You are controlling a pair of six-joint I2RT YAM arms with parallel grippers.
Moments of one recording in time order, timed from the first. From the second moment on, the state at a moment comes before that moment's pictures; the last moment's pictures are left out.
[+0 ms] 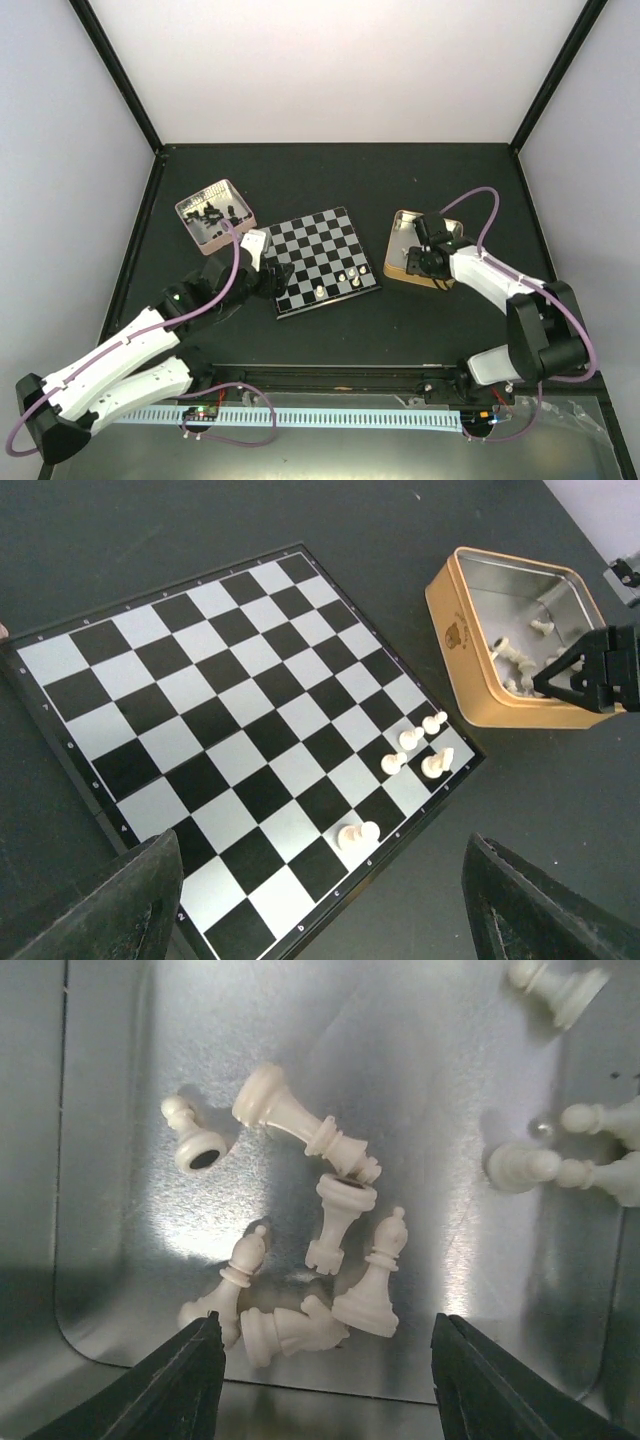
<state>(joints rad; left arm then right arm) -0.78 0.79 0.72 -0.53 -0.15 -0.51 0.35 1.40 0.77 -0.54 0.15 0.49</state>
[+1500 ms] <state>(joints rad) -0.74 0.93 0.64 -0.38 0.01 -0.63 0.29 1.72 1.08 -0.59 0.09 0.42</state>
